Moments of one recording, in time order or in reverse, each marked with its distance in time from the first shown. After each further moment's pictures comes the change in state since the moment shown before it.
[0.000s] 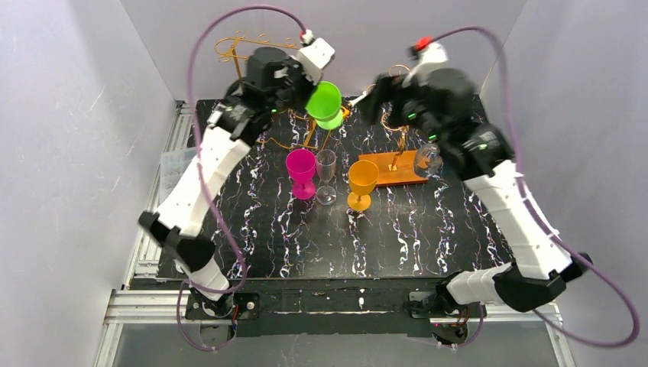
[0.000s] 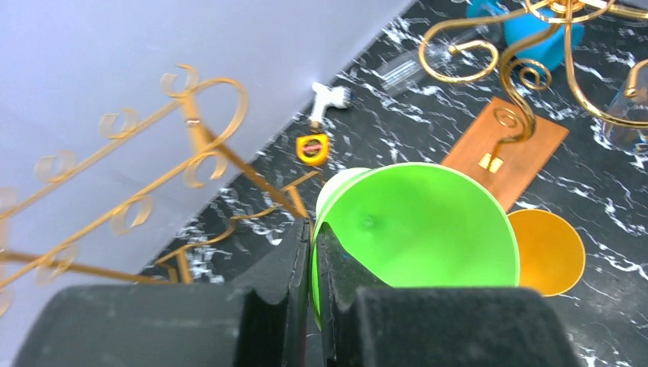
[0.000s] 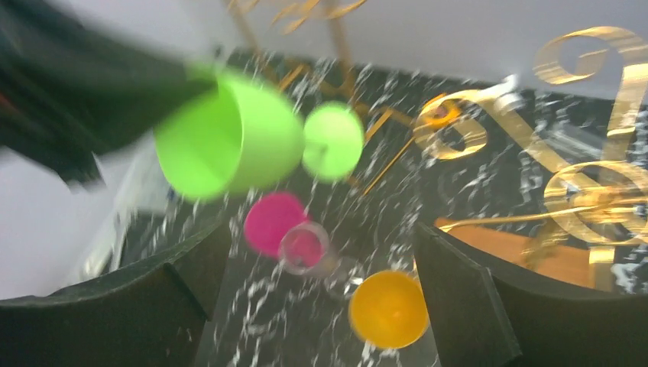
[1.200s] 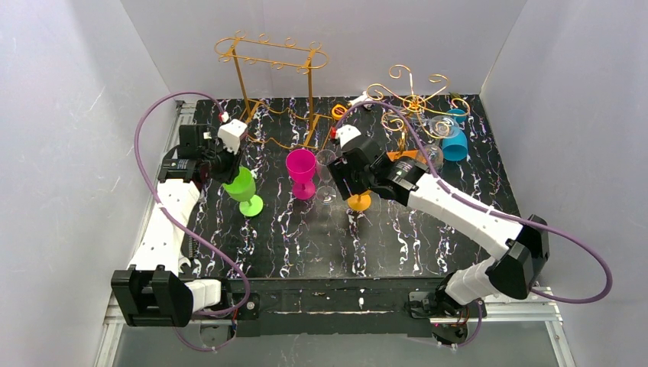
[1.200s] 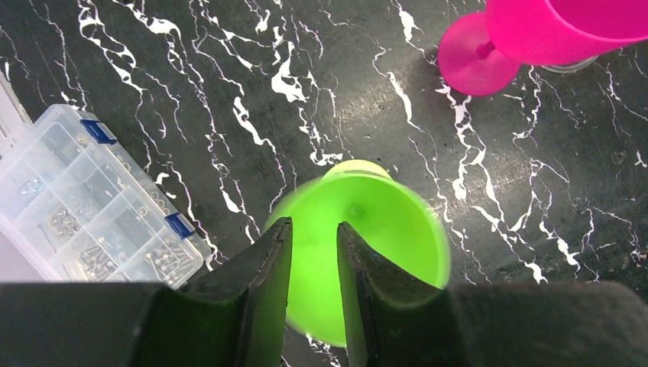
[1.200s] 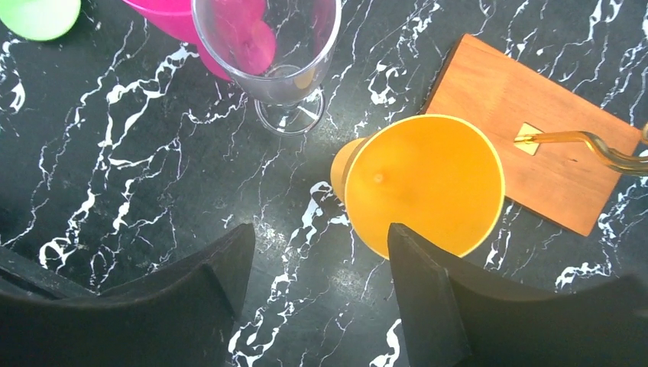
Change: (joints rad) left arm 0.556 -0.473 -0.894 -0.089 0.209 0.098; right arm 0.344 0.103 -0.426 -0.062 0.204 -0.154
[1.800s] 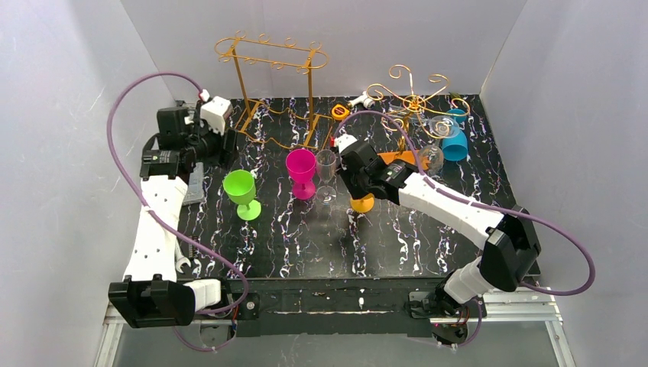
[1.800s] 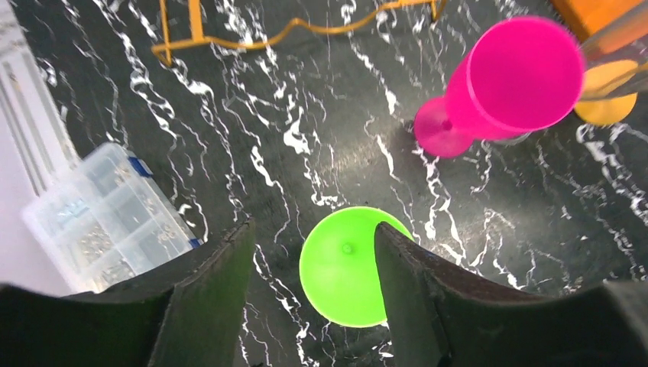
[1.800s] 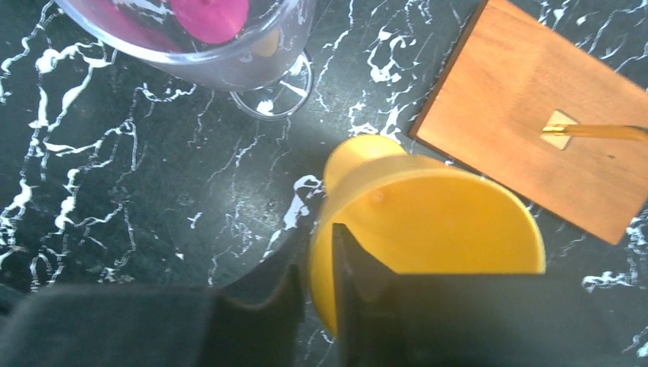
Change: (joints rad) left arm 0.067 0.002 0.164 -0.046 0.098 -0.074; right arm -0.056 0.071 -0.115 0.095 -0.057 -0.047
